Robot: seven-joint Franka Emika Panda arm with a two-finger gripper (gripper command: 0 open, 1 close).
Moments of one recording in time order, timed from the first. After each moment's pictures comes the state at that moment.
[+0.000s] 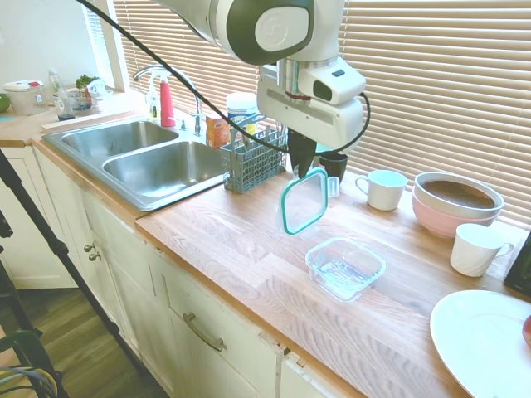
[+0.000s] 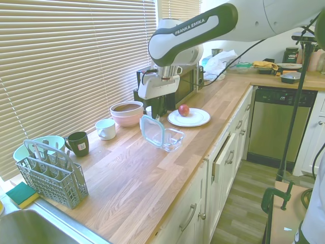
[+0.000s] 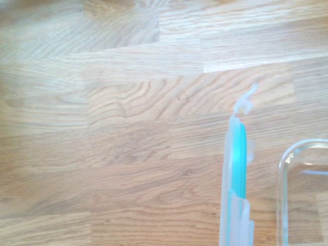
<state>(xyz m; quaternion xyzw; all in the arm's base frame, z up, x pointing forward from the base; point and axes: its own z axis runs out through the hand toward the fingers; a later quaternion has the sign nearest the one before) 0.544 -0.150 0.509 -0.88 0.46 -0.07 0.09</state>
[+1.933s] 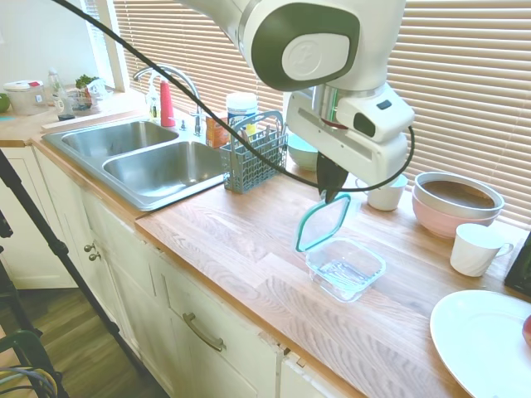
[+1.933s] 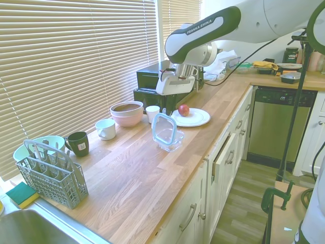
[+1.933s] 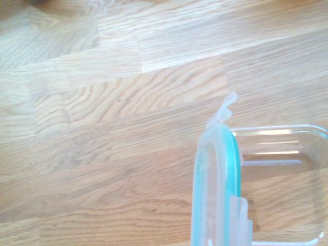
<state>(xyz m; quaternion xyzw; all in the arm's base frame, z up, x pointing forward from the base) 0.513 -0.234 0.494 -0.86 0.49 -0.07 0.13</state>
